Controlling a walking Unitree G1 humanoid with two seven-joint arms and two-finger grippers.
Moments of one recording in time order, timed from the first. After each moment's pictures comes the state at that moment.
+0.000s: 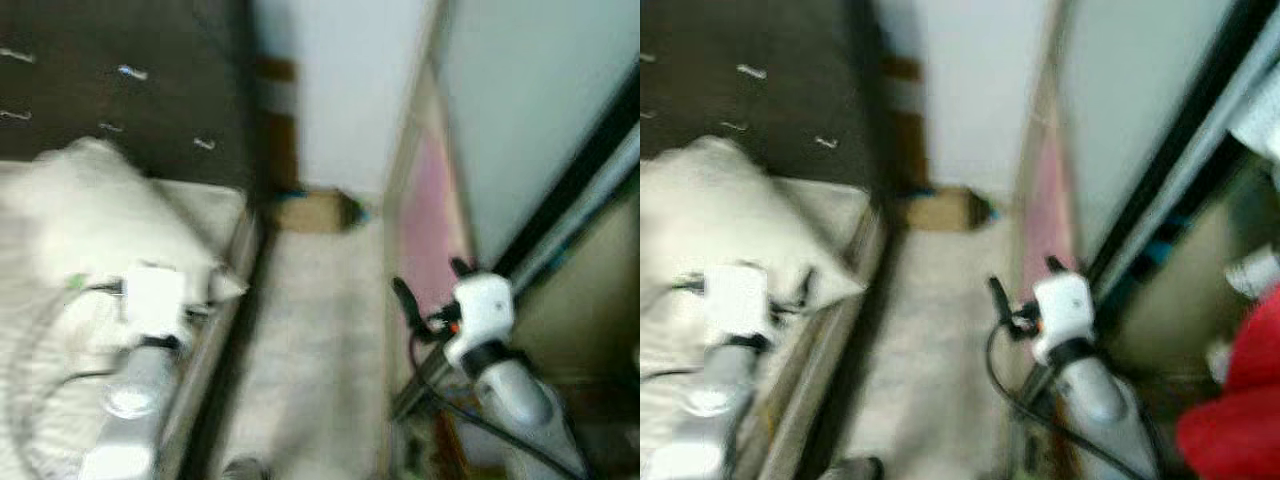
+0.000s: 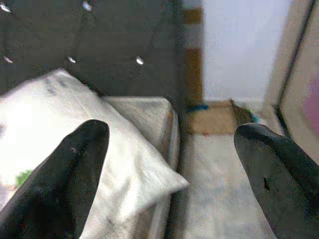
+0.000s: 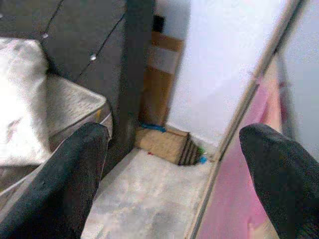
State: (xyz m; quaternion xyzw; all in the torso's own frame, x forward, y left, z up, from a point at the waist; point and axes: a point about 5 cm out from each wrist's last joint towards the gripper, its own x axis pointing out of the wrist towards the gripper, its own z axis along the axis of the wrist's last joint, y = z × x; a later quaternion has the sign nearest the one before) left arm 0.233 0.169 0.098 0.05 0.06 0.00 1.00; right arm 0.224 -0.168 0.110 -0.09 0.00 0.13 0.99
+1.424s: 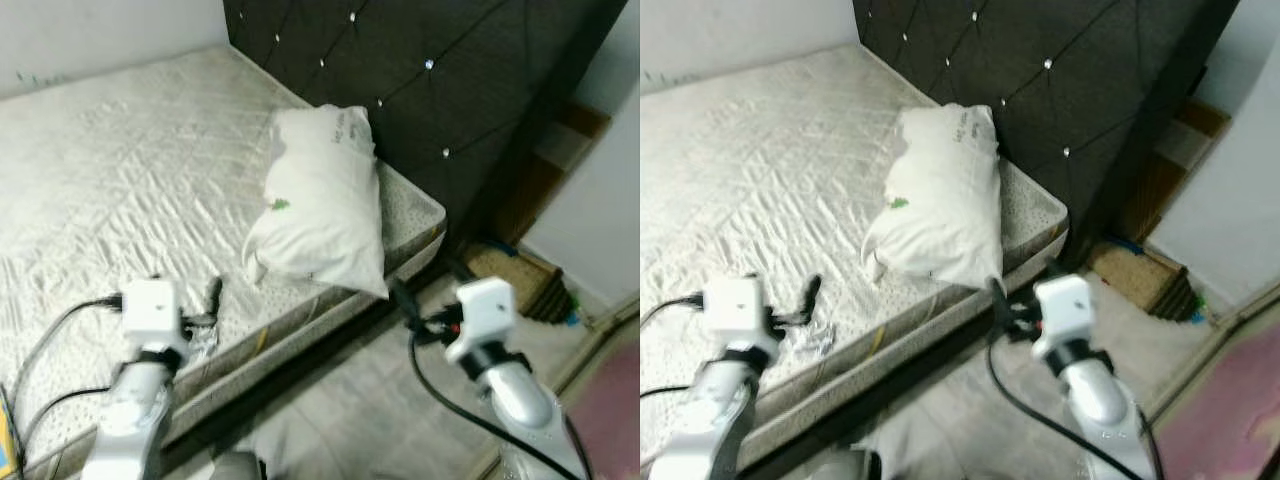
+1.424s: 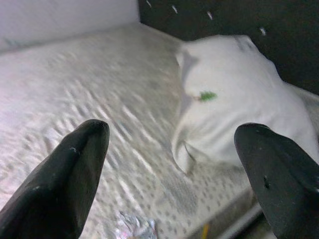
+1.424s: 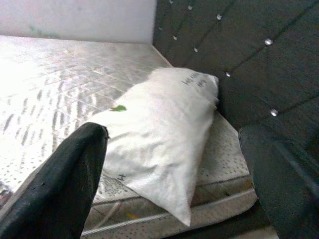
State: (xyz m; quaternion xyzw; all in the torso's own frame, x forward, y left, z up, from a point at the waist) left arm 0.220 0.177 0.099 0.02 0.05 -0.01 1.00; right arm 0.216 -0.162 0.109 -0.07 0.01 0.14 0.99
